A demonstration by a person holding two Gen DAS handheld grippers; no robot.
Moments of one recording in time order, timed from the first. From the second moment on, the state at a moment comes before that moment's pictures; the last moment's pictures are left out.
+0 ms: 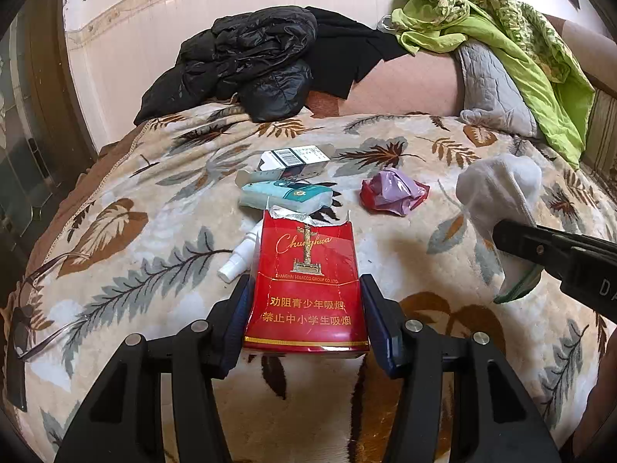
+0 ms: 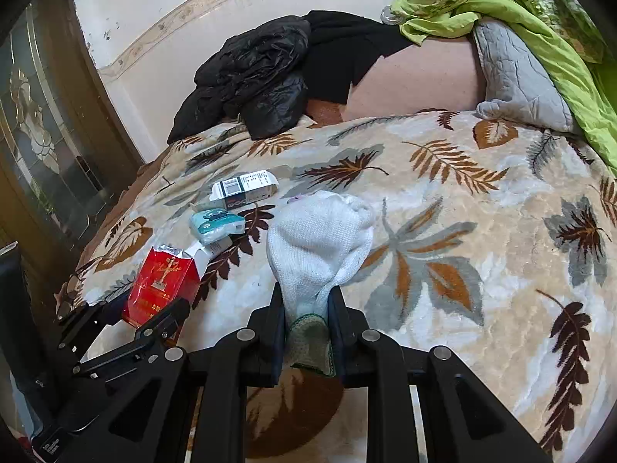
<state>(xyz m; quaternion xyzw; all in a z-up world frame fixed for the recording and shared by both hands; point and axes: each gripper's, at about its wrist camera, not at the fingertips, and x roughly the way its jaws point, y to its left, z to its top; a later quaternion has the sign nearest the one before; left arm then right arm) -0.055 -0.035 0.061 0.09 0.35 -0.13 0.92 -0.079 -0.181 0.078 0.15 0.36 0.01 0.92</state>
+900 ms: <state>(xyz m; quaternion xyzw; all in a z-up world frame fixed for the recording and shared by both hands) -0.060 -0.034 0.068 0.10 0.33 -0.13 0.93 -0.079 -0.178 0.079 0.14 0.36 0.02 0.92</state>
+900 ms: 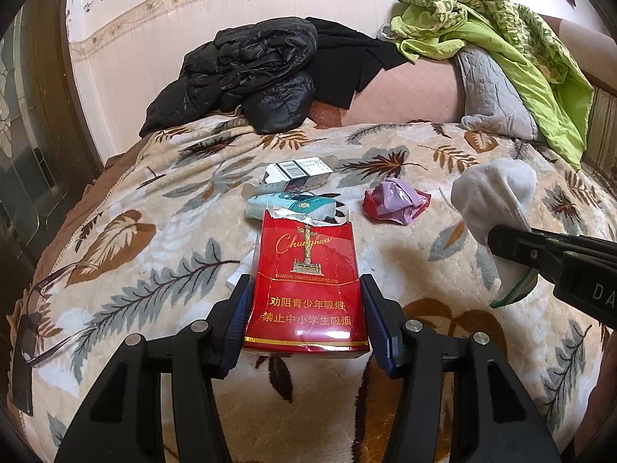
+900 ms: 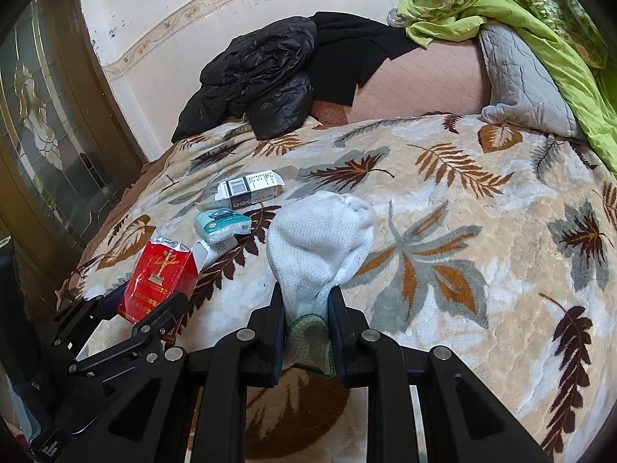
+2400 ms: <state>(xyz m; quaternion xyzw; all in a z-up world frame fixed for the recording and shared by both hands) -0.287 -0.258 0.130 0.14 0.32 -0.54 0.77 -0.450 -0.397 0.119 0.32 0.29 -0.23 0.87</state>
